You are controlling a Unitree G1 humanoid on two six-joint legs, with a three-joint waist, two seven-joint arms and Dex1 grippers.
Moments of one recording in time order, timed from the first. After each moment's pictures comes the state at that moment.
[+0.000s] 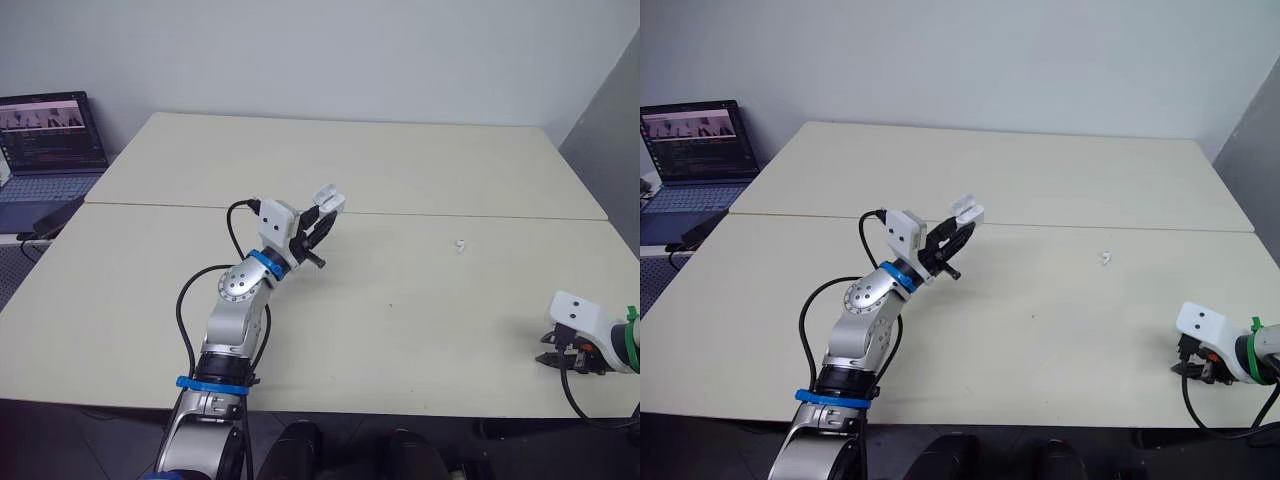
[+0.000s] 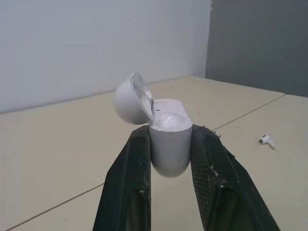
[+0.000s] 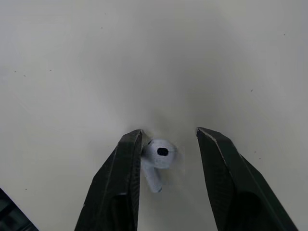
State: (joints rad) left arm -0.51 0.16 0.02 0.20 -0.20 0.01 -0.60; right arm 0.08 -1.24 -0.04 -0.13 0.18 0.55 1.07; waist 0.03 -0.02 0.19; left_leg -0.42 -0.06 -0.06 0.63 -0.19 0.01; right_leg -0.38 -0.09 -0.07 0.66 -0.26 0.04
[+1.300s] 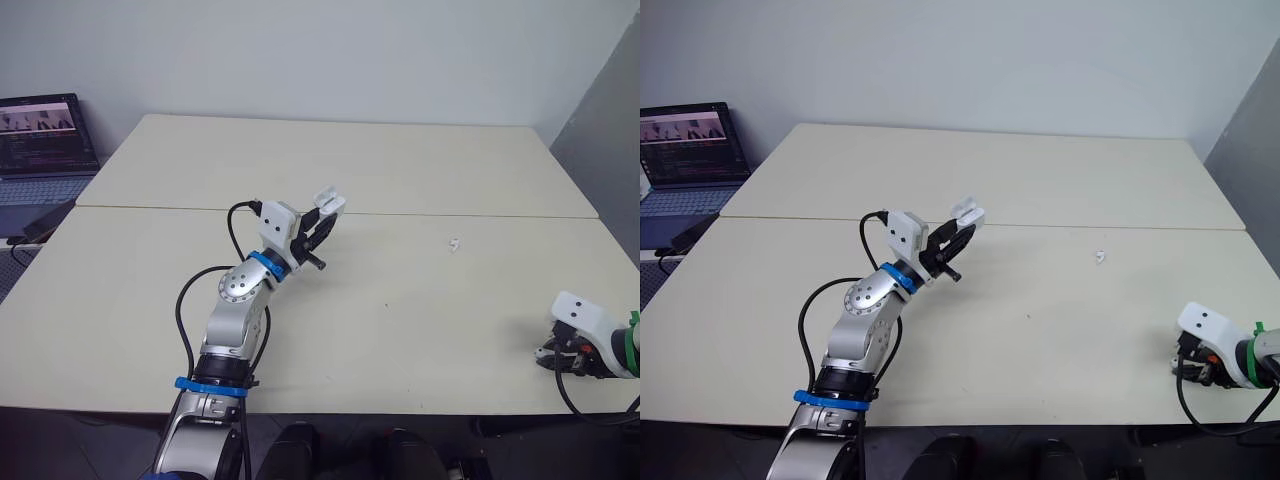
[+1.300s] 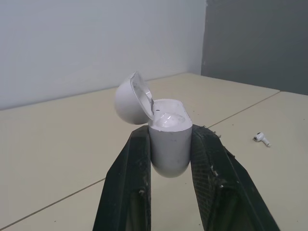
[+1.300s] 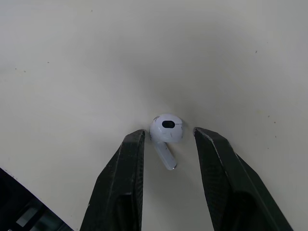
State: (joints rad) left arm -0.50 0.17 0.01 0.19 -0.20 0.02 -0.58; right arm 0.06 -1.20 -0.08 -0.19 0.18 0.73 1.07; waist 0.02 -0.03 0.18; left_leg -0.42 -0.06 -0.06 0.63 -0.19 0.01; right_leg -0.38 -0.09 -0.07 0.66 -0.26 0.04
